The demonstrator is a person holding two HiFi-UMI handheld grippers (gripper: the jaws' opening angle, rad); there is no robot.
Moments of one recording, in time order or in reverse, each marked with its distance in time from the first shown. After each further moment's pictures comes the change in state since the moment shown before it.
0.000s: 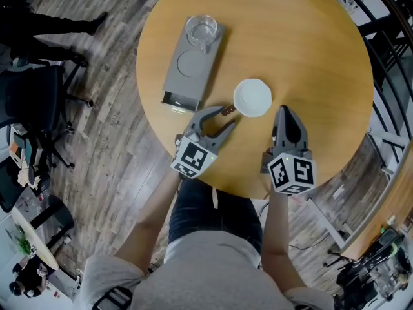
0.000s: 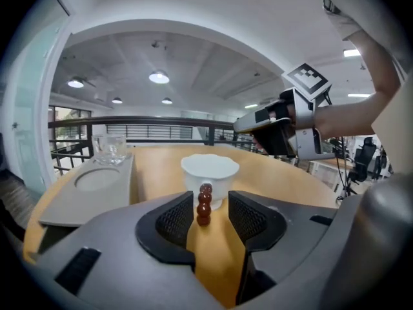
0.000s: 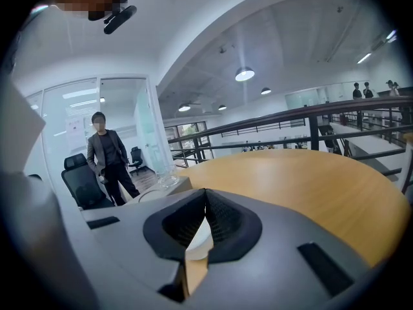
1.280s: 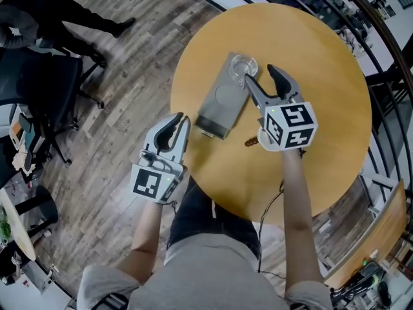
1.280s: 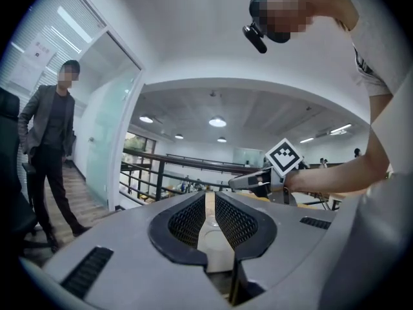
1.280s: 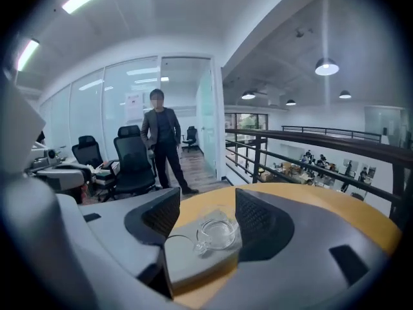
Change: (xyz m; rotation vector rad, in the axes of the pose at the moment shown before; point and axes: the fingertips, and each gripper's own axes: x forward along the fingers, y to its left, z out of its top) left arm -0.200 0.151 0.106 -0.211 -0.345 0.497; right arm 0.164 0.169 0.097 -0.383 0.103 0.467
